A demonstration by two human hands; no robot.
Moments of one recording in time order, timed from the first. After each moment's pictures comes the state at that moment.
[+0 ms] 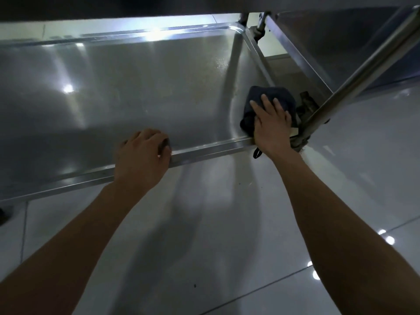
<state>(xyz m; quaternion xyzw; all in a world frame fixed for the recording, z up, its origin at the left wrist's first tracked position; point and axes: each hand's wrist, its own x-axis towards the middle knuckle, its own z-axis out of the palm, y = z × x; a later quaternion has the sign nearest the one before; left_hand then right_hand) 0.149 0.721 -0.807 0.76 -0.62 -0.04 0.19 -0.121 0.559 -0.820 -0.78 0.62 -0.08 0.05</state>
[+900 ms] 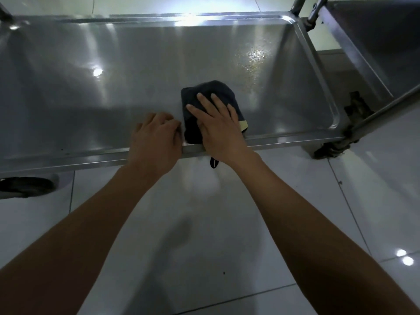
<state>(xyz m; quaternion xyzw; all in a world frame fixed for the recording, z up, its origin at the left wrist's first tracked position) 0.212 0.753 -0.807 0.78 -0.60 -0.01 0.17 0.070 0.646 -0.833 -0.90 0.40 -0.10 0.11</state>
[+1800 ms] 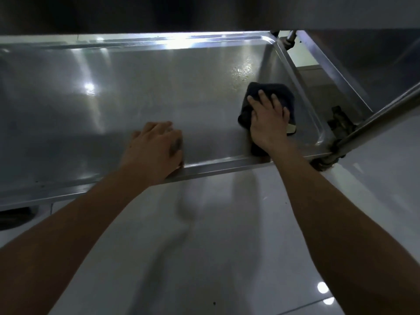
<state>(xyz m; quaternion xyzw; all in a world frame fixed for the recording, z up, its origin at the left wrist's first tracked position) 0.209 0.707 -0.797 0.75 -0.66 -0.06 0.08 -0.030 0.530 -0.824 -0.80 0.59 -0.10 0.08</state>
